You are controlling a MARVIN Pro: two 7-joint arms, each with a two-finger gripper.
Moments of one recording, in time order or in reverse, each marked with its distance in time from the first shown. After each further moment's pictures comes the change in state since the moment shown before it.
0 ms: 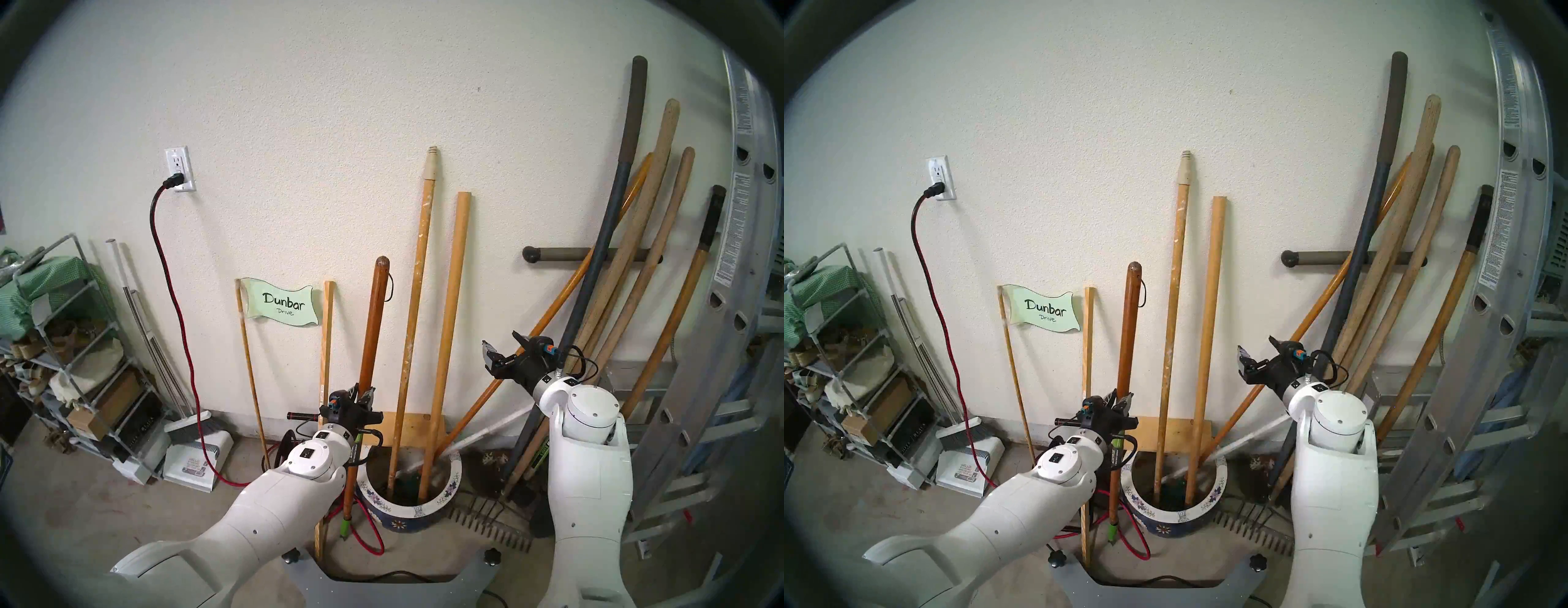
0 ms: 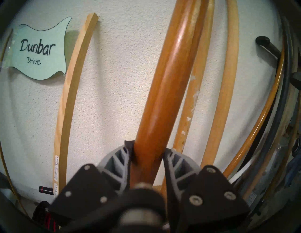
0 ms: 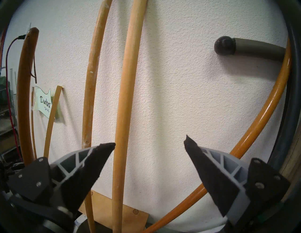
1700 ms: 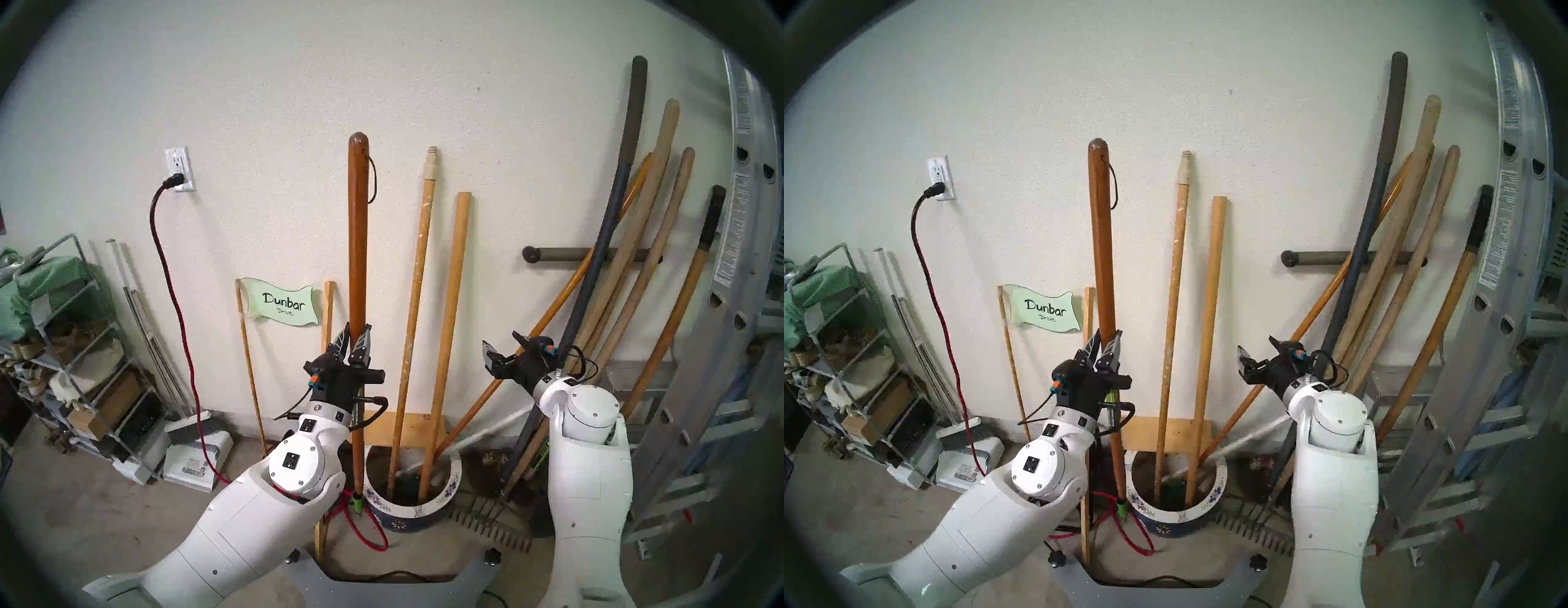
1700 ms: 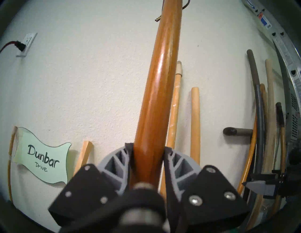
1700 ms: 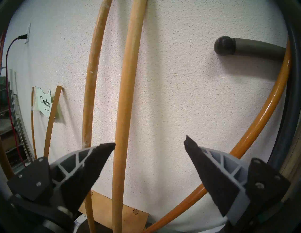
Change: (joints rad) left arm 0.199 0.144 -0.054 -0.619 0.187 -0.136 0.217; right arm 0.000 0.000 0.000 0.000 0.000 0.000 0.000
